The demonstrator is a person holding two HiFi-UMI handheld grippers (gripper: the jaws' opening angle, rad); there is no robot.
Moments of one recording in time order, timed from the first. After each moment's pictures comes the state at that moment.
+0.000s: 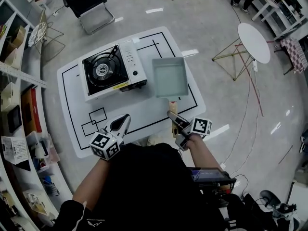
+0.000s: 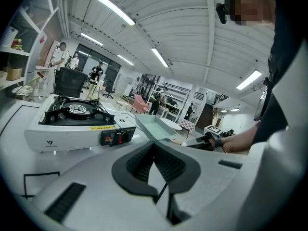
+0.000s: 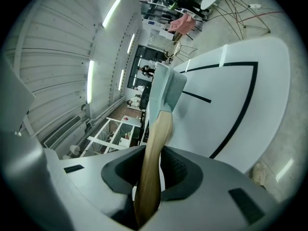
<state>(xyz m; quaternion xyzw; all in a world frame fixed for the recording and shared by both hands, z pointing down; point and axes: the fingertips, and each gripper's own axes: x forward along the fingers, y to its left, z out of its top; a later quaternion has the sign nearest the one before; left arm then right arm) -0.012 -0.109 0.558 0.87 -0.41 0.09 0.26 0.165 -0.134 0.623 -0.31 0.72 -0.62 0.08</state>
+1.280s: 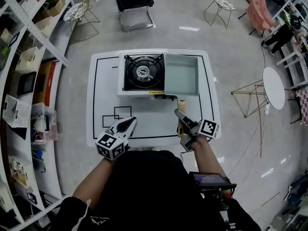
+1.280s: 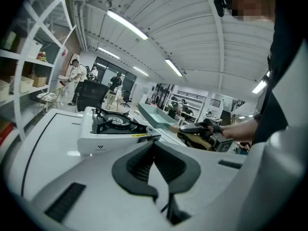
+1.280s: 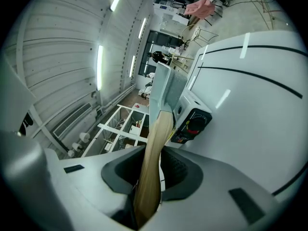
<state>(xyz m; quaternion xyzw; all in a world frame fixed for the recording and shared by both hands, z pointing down) -0.105 -0.098 0.528 0.82 -0.51 0.04 0.24 0.048 -0.192 0.551 -0.20 0.77 -0.60 0.06</state>
